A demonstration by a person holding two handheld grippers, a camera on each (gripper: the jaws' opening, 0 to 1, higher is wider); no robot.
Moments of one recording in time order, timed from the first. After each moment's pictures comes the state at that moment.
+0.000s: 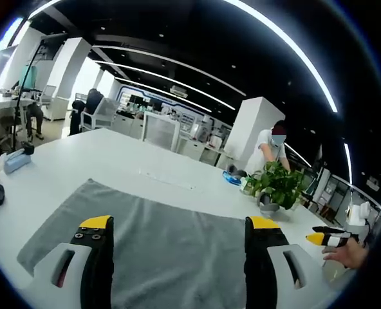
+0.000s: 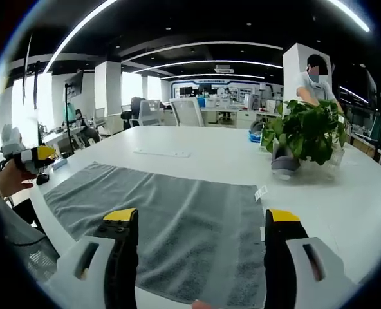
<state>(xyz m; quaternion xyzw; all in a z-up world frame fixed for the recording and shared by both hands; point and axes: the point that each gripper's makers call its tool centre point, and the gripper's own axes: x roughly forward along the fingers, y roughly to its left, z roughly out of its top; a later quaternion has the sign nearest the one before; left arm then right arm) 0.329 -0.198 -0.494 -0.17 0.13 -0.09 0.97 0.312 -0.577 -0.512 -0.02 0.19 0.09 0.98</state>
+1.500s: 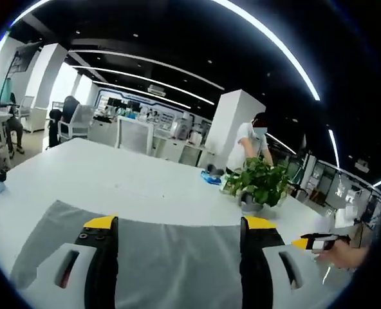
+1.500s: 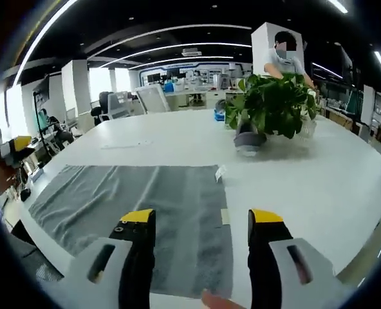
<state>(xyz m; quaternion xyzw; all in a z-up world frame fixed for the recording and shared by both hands) 0.373 -0.278 -0.441 -0.13 0.12 -0.17 0.97 0.313 -0.652 -0.537 0.02 0.26 0.00 0.96</state>
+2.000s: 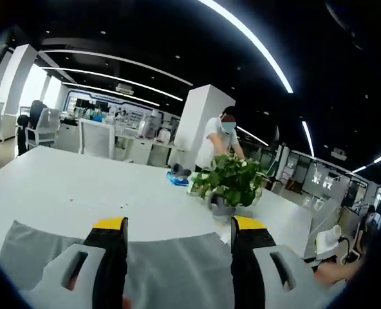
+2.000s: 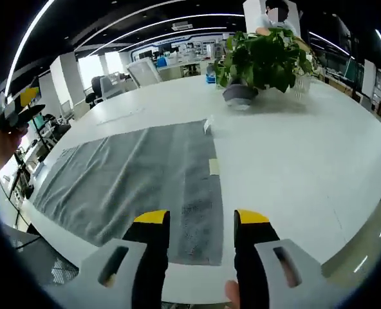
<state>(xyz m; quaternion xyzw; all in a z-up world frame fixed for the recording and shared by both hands) 0.410 -0.378 -0.414 -0.12 0.11 -0.28 0.95 0.267 -0.673 -0.606 0.08 0.36 0.00 0.93</state>
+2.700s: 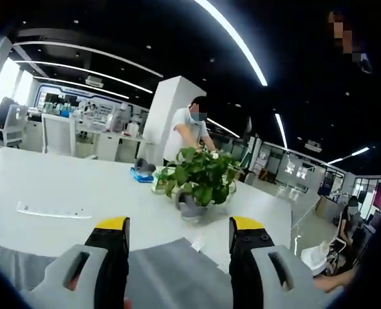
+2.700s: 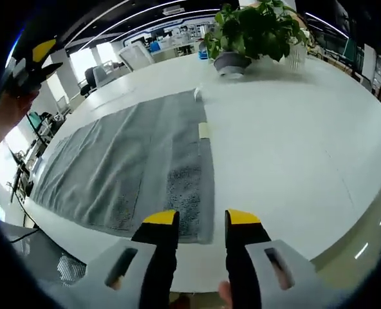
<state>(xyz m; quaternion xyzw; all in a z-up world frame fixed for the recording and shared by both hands) 0.446 -0.472 -0.417 -0.10 0.11 -0.37 0.91 0.247 -0.678 -0.643 0.09 0.41 -0.01 0.91</state>
